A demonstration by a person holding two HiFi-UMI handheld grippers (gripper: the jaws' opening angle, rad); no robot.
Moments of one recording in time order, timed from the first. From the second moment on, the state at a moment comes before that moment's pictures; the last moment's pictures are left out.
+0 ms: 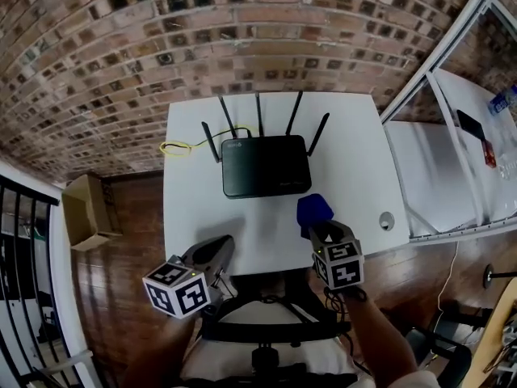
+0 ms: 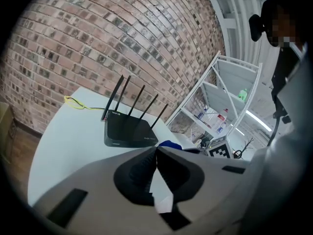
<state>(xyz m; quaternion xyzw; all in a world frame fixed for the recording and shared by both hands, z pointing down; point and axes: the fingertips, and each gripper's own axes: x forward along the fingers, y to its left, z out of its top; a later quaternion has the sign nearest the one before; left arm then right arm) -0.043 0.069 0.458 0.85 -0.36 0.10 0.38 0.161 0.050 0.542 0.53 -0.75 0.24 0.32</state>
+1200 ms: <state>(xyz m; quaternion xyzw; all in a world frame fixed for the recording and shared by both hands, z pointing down) -0.059 0.023 0.452 0.80 -0.44 0.07 0.40 0.029 -0.119 0.507 0.40 -0.84 0.16 0.32</state>
